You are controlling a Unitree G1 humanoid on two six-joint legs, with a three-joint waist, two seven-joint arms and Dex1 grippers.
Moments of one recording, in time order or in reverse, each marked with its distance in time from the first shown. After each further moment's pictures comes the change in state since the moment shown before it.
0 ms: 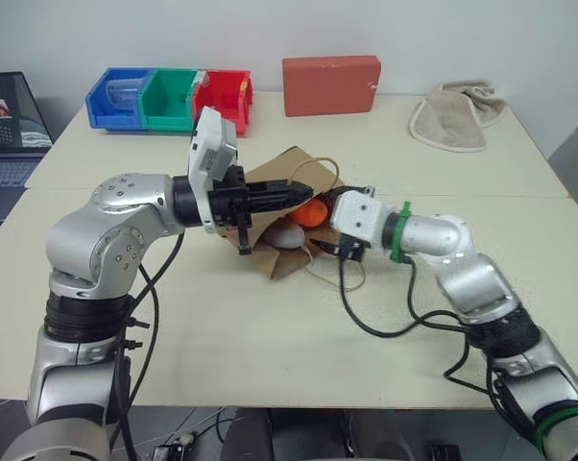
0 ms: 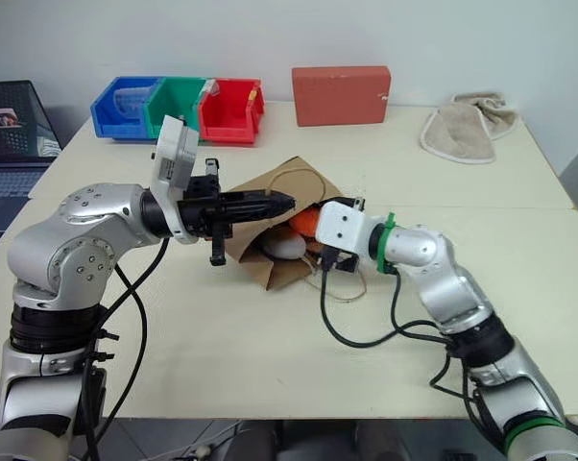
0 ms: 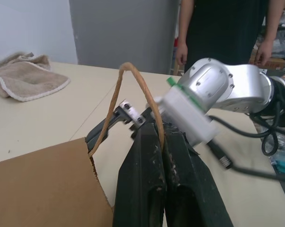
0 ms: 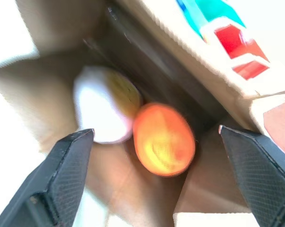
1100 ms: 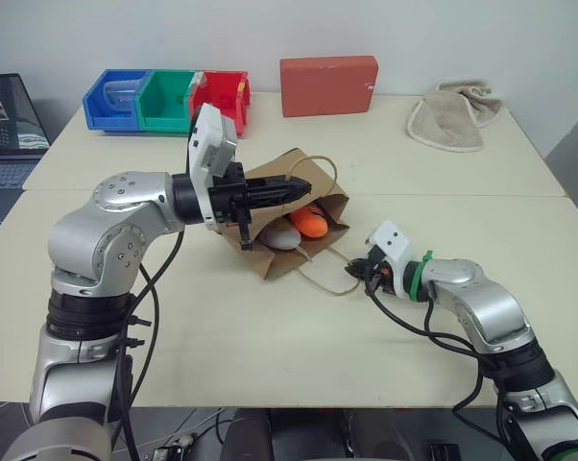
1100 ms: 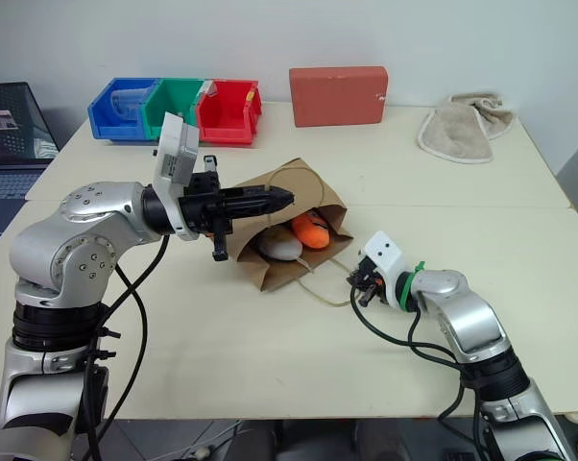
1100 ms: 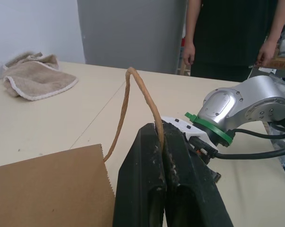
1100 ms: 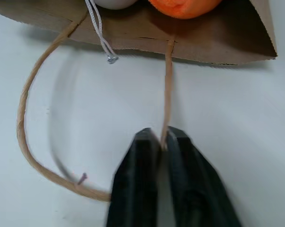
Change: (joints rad) left arm -0.007 -0.004 0.004 0.011 0.019 -0.003 0.023; right arm 0.213 0.038 -0.079 0.073 0.241 0.416 -0.118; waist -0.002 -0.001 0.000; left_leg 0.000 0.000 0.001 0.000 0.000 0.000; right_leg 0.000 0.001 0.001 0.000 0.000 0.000
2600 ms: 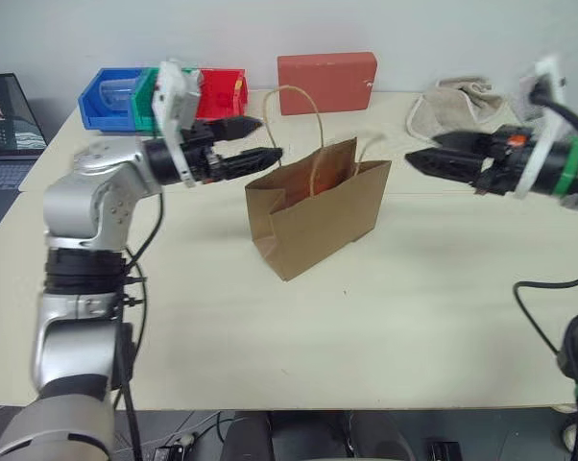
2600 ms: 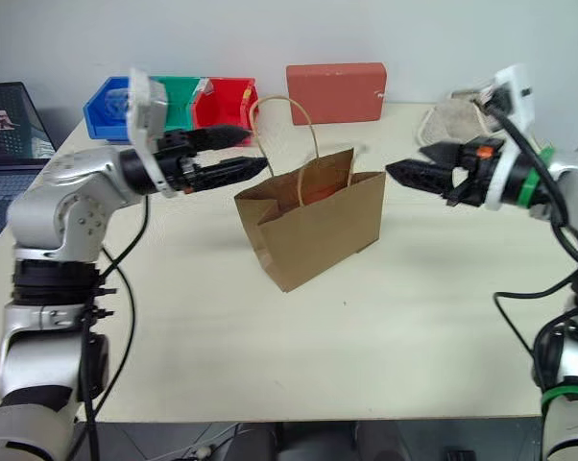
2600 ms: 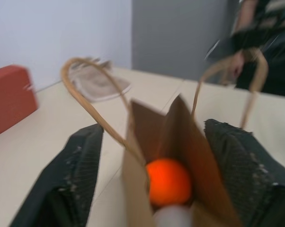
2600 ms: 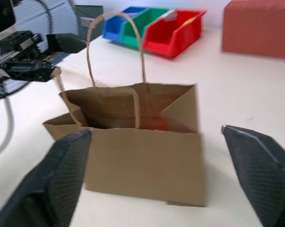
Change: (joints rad) left arm -0.141 0.061 0.047 0.401 0.179 -0.202 -0.065; right arm -0.445 -0.349 -0.536 -0.016 0.590 0.479 -0.042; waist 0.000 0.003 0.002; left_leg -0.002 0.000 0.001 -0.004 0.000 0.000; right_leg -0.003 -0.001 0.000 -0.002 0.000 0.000
